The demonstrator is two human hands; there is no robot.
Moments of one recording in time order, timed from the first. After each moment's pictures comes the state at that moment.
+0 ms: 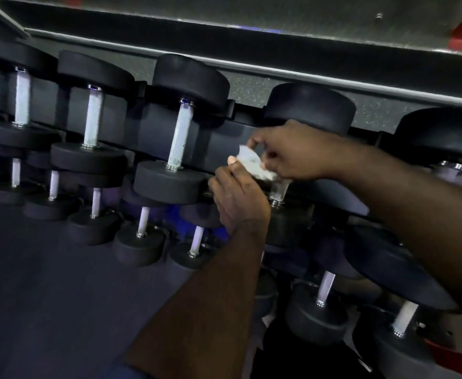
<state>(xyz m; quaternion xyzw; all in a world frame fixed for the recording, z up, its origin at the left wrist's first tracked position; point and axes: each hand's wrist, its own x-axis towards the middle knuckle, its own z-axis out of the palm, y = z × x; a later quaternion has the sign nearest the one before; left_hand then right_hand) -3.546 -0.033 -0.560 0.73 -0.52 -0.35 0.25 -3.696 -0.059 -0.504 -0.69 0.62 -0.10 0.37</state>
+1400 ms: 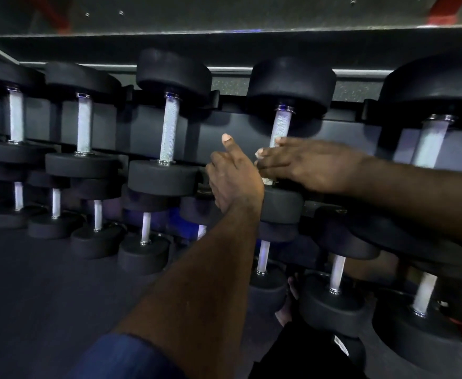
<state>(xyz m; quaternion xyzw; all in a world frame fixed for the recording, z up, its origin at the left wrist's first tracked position) -3.551 -0.033 -0.546 0.74 -0.53 -0.38 0.19 -3.698 0.026 -0.560 -0.84 0.52 -0.03 0.13</state>
